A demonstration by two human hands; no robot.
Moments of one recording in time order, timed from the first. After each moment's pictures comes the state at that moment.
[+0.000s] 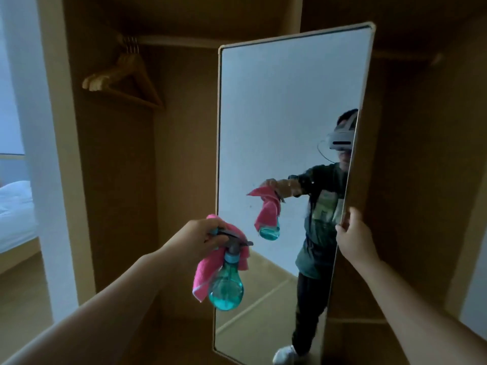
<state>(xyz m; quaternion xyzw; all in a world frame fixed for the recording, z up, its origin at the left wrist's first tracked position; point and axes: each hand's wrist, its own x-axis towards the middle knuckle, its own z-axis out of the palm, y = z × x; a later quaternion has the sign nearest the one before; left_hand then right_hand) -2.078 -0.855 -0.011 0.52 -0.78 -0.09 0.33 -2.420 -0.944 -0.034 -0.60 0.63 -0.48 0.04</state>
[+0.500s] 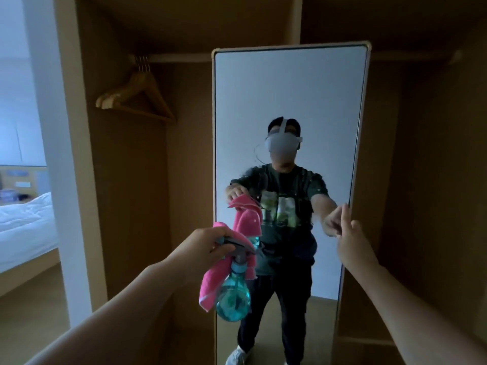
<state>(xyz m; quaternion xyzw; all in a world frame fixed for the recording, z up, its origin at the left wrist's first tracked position) -2.095 -0.856 -0.005 0.53 -0.77 -0.10 0.35 -2.432 -1.005 -0.050 -0.67 0.64 -0.37 -0.07</state>
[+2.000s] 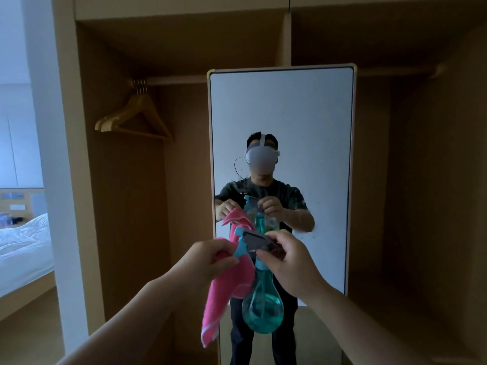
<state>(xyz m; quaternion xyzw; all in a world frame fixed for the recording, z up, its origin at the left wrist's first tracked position) -2.091 -0.860 0.007 0.54 -0.77 -0.08 0.34 -2.305 -0.885 -0.003 -0.76 0.30 -0.53 0.21</state>
